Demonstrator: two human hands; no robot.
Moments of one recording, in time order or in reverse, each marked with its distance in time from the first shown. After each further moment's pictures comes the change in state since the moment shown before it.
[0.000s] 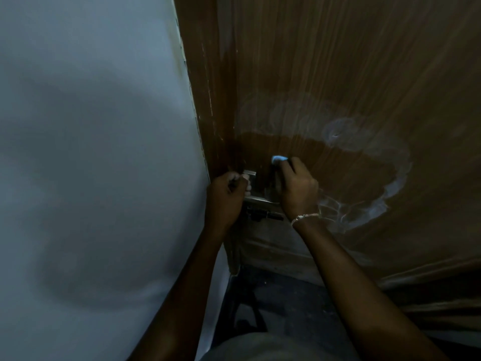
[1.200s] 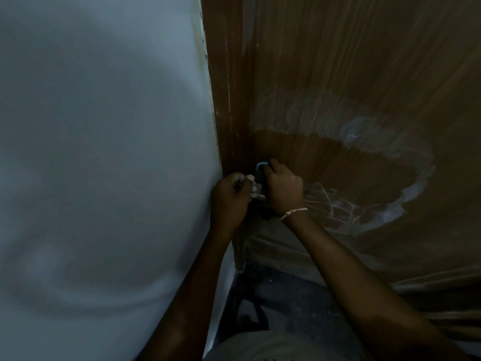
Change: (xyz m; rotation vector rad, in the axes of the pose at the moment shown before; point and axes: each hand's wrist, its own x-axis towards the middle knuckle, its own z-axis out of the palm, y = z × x) left_hand -0.009 -0.007 -0.013 -0.022 0.054 -0.019; right_hand 0.010 -0.040 0.029 -0.161 -0.280 -0.131
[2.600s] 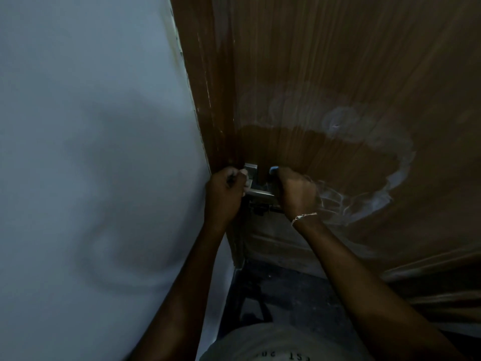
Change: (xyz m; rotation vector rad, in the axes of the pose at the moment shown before) left_hand -0.001 0.007 0.008 0.011 -0.037 0.009; right_hand -0.041 0.046 0.005 0.091 0.050 0.133
